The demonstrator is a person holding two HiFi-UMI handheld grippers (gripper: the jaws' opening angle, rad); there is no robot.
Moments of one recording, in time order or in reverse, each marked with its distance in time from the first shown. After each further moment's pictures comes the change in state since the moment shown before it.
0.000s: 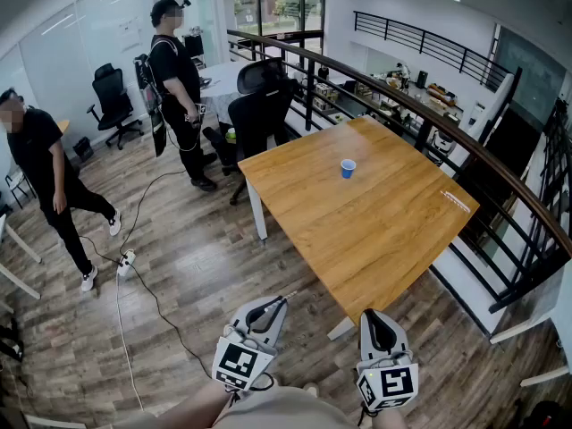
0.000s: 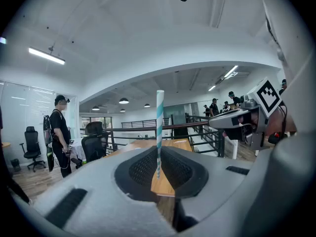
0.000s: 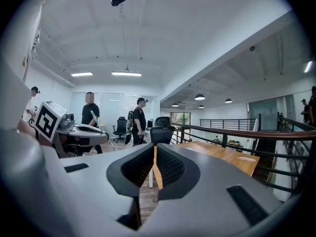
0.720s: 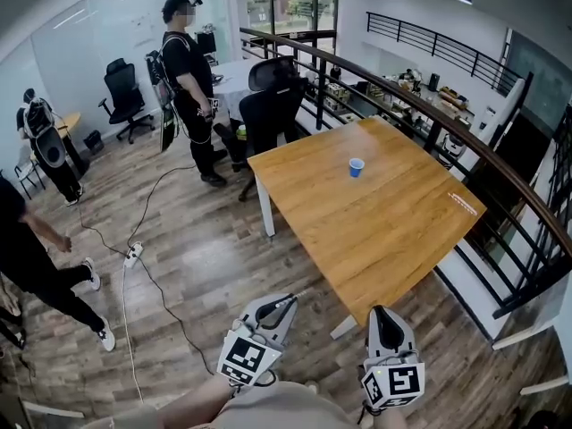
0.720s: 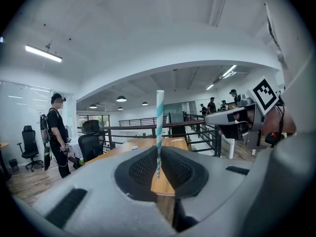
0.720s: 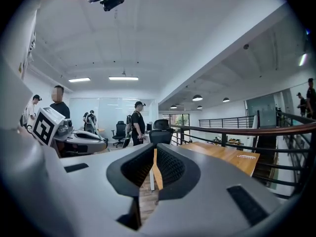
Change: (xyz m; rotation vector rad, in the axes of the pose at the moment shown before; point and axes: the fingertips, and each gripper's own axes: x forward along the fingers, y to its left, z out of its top) left arm 0.003 -0.021 0.002 0.000 0.021 -0.028; right arm -0.012 -0.013 0.005 0.060 -0.034 -0.013
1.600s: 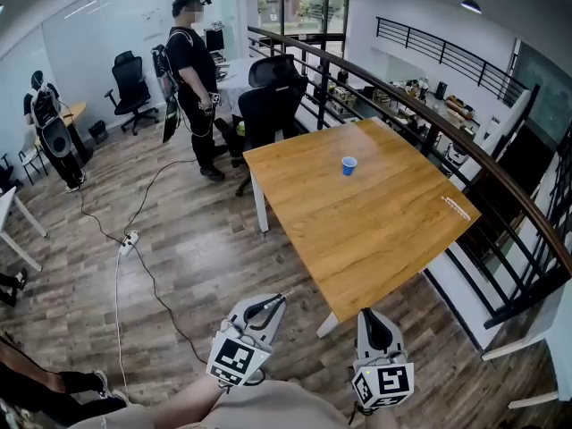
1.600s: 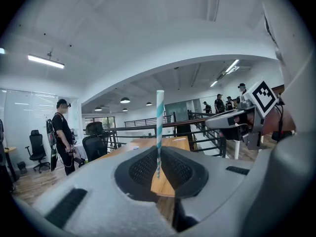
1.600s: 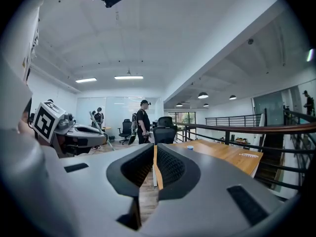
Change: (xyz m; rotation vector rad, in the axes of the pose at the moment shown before) left arm 0.007 -0.052 0.000 0.028 0.006 0.075; right arm -0.030 -0.039 -0.026 -0.009 0.018 0.083
